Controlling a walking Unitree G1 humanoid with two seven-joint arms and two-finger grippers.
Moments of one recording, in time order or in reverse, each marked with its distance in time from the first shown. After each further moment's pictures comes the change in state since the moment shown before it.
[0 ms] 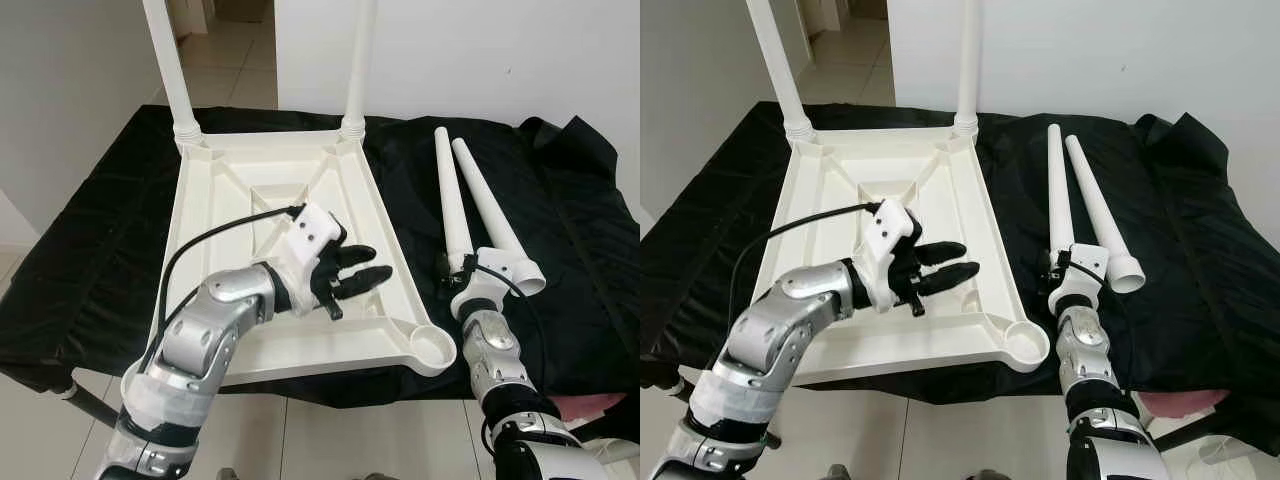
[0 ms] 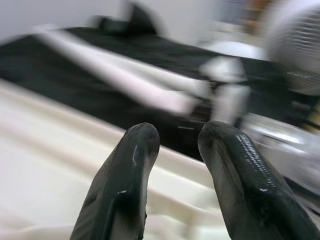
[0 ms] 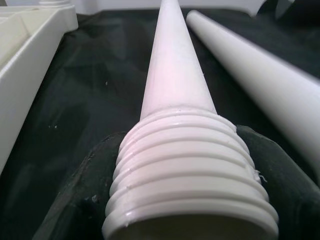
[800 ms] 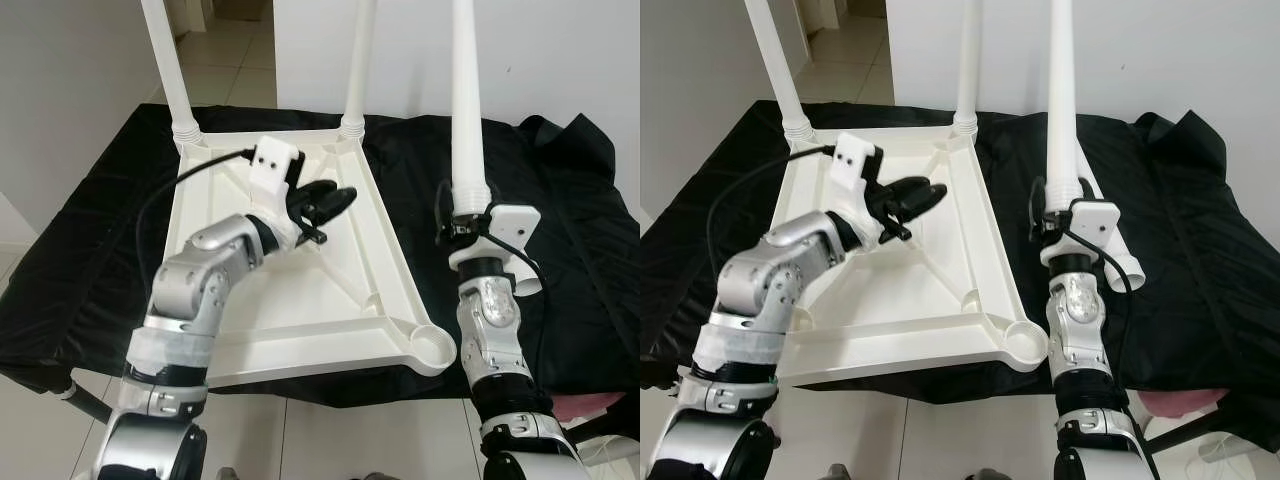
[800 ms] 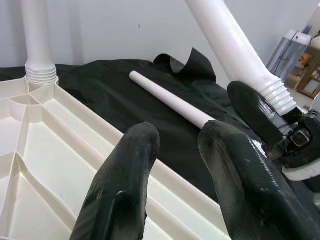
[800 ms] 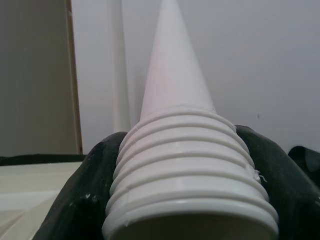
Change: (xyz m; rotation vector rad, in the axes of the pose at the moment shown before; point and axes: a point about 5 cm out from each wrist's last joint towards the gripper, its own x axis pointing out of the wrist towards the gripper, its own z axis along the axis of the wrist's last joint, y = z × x) left arm -0.004 0.051 0.035 -0.129 -0.130 0.181; right arm -0.005 0.031 0.091 0.086 -0.511 0.144
